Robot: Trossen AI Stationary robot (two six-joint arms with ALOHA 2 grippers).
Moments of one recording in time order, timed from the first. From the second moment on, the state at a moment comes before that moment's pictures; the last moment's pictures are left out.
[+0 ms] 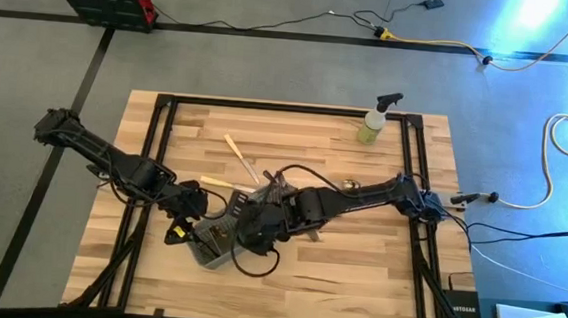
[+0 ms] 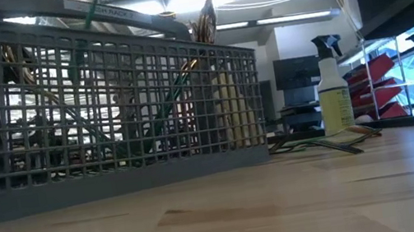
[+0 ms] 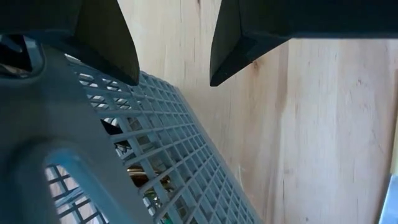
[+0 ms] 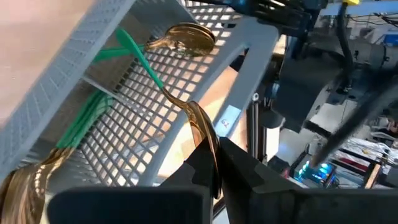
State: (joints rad) left arm -0.40 1.06 0.79 -0.82 0.05 -0.51; right arm 0.30 2.21 2.35 -1.04 0.34 -1.15
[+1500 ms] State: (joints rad) left arm -0.40 0.89 0.80 -0.85 0.03 -0.45; right arm 0.34 2.26 2.35 -0.95 0.54 -1.15
